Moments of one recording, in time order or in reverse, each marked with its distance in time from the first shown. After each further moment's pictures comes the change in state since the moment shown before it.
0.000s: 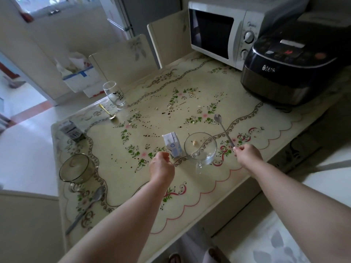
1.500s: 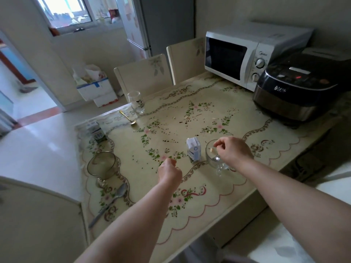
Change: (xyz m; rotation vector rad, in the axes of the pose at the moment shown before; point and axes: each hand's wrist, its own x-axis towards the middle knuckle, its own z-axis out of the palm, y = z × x) left_hand -0.003 -0.042 -0.051 -0.072 -0.030 0.044; right_hand -0.104 -0.090 0.022 -0.359 0.095 -0.600
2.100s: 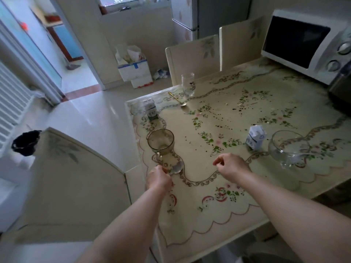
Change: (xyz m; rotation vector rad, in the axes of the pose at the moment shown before) left_hand 0.008 -0.177 -0.155 0.237 0.130 -0.253; right_hand -0.053 -0.145 0.134 -0.034 -0.331 -0.068
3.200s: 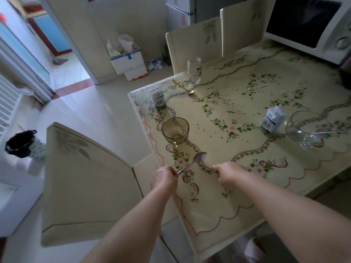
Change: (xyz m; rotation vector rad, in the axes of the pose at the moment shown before) left_hand 0.012 -0.059 -0.023 0.155 -0.123 0.116; right_hand -0.019 -0.055 0.075 -0.418 -0.332 0.002
